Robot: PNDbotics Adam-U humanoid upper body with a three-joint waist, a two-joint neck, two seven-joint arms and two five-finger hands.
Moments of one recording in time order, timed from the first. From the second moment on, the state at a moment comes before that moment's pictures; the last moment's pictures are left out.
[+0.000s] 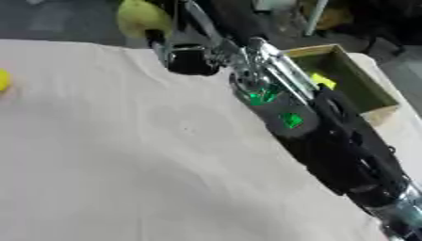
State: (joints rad) left arm -0.44 0.64 -0.04 -1.95 -0.43 0.32 0.45; right arm -0.61 -0.75 0.21 -1.98 0.50 0.31 -0.03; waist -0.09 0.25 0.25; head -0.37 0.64
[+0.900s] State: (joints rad) left arm -0.42 0.64 0.02 -1.92 -0.41 0.31 0.55; right arm -0.44 -0.86 -0.02 -1.89 0.31 0.60 -0.10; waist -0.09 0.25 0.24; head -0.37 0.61
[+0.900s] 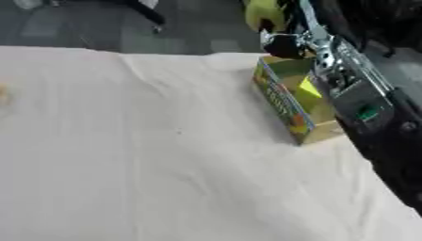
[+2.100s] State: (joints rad) left arm -0.42 0.63 0.02 -1.92 -0.41 0.31 0.56; right arm -0.52 -0.88 -0.05 -1.29 0.43 0.75 -0.02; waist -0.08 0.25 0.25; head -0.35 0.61
